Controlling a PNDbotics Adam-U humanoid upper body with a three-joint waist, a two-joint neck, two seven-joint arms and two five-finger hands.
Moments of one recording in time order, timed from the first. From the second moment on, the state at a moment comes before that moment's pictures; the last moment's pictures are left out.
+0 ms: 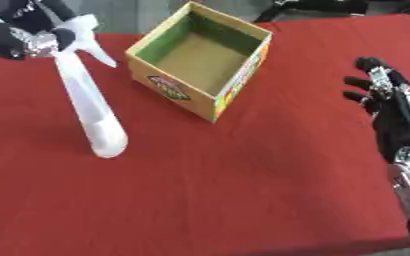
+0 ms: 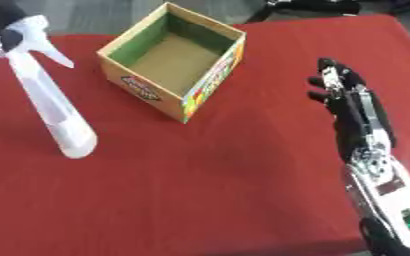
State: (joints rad) left arm -0.94 0.79 -0.36 -1.58 -0.16 0.21 -0.66; right arm -0.17 -0.42 0.04 -1.92 -0.30 0.14 -0.34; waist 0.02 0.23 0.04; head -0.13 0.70
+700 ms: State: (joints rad) left arm -0.95 0.77 -0.36 -1.57 -0.15 0.21 -0.67; right arm -0.17 -0.41 0.04 -1.92 -0.30 0.14 -0.34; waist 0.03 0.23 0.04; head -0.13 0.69
